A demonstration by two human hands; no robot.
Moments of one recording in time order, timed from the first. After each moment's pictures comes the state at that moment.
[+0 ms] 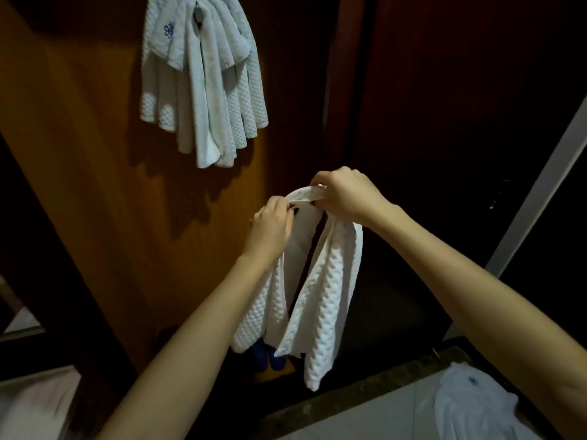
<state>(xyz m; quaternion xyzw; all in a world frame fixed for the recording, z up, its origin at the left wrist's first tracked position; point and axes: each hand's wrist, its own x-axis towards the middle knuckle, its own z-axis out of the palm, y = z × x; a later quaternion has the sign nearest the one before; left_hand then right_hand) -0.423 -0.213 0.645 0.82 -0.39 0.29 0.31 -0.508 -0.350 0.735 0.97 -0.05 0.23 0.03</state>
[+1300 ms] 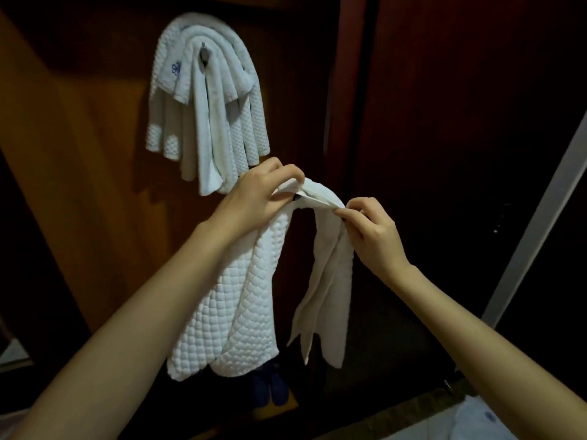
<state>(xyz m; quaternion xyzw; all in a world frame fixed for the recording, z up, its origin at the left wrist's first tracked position) -0.406 -0.182 0.761 0.71 -0.57 0.30 0.29 -0.528 -0.386 0.693 0.85 0.10 0.52 0.00</state>
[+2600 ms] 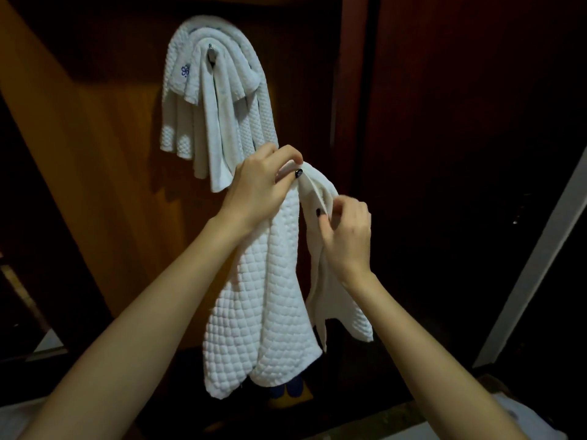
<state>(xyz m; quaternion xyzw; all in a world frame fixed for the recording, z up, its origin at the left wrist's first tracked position) -0.433 -0.180 0.772 0.73 -0.49 0.35 0.33 -0.507 -0.319 0.674 0.79 -0.09 0.57 -0.19</state>
